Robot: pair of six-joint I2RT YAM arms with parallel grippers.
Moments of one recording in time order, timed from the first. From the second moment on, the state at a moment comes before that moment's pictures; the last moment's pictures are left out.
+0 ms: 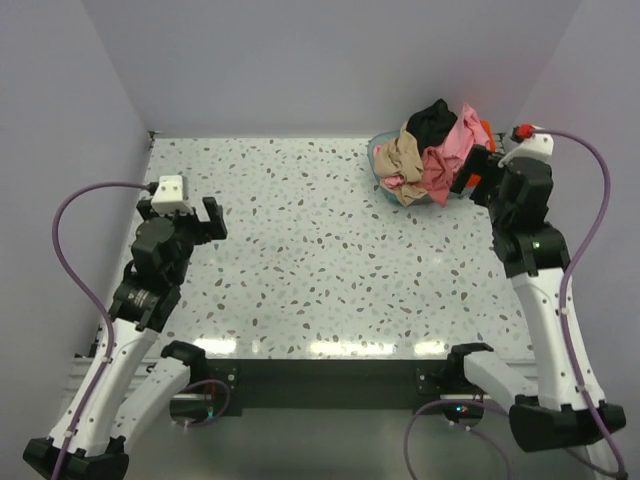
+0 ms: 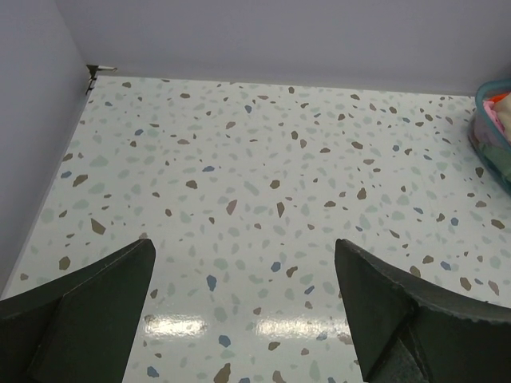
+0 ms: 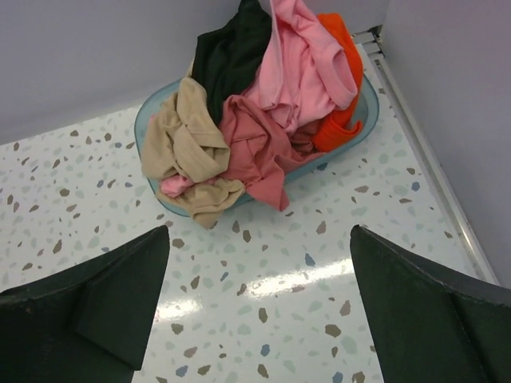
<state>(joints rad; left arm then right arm) -0.29 0.68 0.81 -0.29 -0.30 -0.13 0.10 0.96 1.22 -0.55 0.29 0.25</state>
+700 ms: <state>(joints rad) -0.29 0.72 0.79 -0.29 -0.25 -0.16 0.20 1.82 1.75 -0.43 0.27 0.28</state>
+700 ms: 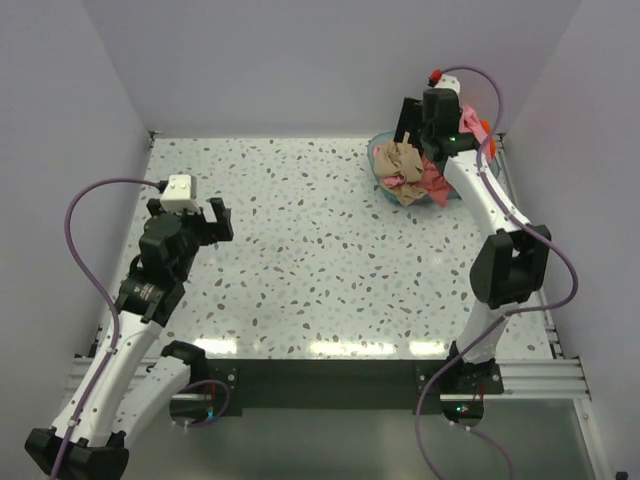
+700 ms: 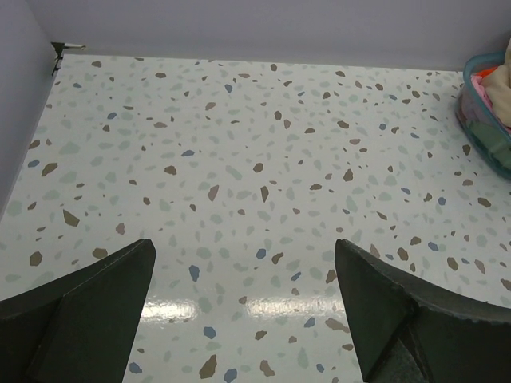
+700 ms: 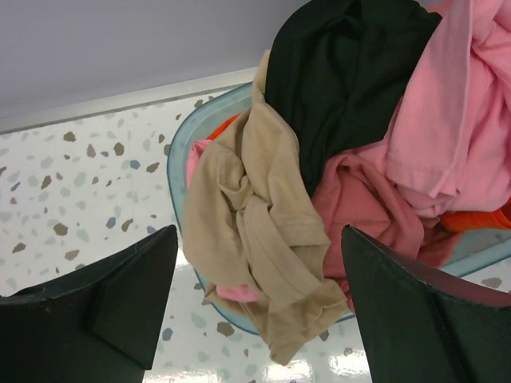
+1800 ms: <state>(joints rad) -0.29 0.77 0.77 -0.27 -0.21 -0.15 0.11 2.34 2.13 -0.39 0.52 0.31</state>
